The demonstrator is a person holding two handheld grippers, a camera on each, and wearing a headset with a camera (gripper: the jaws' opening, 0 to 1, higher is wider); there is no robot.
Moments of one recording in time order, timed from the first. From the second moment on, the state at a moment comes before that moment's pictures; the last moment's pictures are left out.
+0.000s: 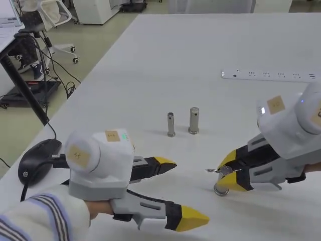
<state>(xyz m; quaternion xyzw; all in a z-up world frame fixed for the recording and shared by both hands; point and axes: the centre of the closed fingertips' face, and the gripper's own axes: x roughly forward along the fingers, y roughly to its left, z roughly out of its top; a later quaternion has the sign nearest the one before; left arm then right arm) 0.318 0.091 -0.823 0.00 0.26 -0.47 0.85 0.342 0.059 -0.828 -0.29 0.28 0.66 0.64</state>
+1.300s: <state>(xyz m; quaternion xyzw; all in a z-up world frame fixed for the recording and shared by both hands) 0.338 0.128 -0.818 -0.01 0.27 -0.42 0.87 0.321 0.008 -0.787 -0.12 0.27 0.56 0.78</state>
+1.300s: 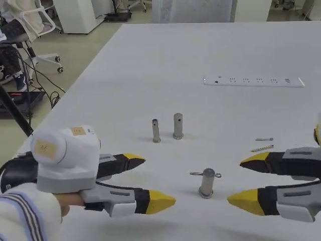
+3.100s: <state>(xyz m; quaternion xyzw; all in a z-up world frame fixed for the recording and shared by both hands) 0.413 0.178 -0.806 0.01 0.25 -0.31 0.92 0.295 -0.052 -0.788 -0.03 0.30 0.43 0.85</state>
